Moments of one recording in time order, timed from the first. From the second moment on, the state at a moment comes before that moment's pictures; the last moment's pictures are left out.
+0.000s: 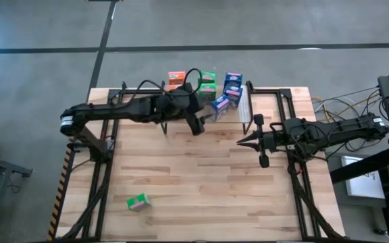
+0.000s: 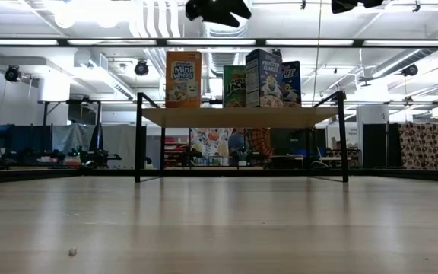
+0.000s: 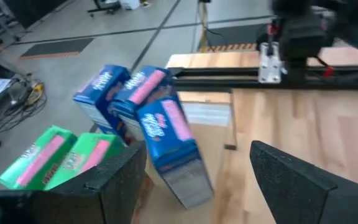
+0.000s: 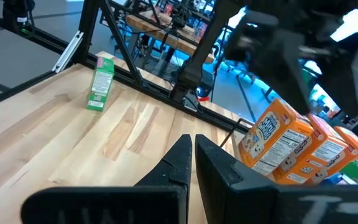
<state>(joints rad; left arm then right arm) 0.10 1.61 1.57 -0.39 -0.30 0.12 0.13 0.78 0.64 0.00 0.03 -0.42</state>
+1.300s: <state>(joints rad) -0.25 1.09 0.78 0.14 -0.47 0.12 -0.15 1.10 1.15 -0.52 0.17 -0.18</state>
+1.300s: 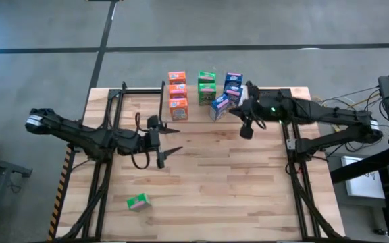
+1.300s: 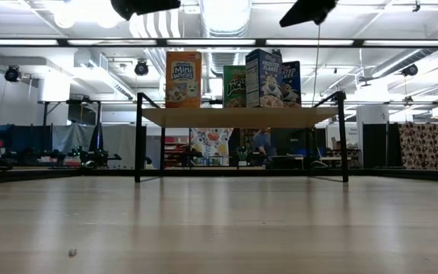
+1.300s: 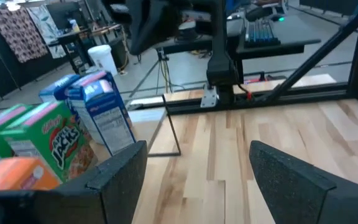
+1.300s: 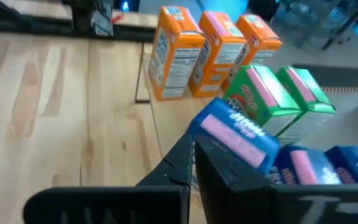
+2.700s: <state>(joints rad) -0.25 1.07 0.74 0.15 -0.47 0.06 -0.38 1.66 1.91 -1.23 0.00 -0.54</state>
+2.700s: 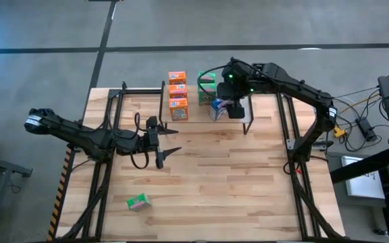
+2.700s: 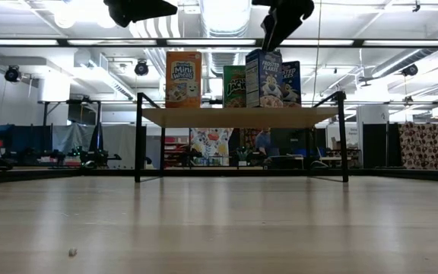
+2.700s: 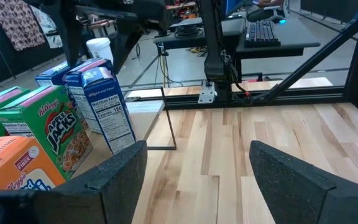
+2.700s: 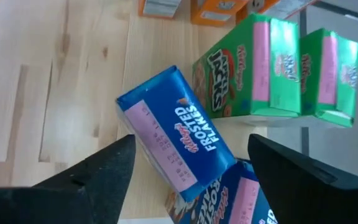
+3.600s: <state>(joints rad) -0.25 1.07 0.74 0.15 -0.47 0.06 -0.39 1.73 1.91 -1.27 -0.01 -0.56</state>
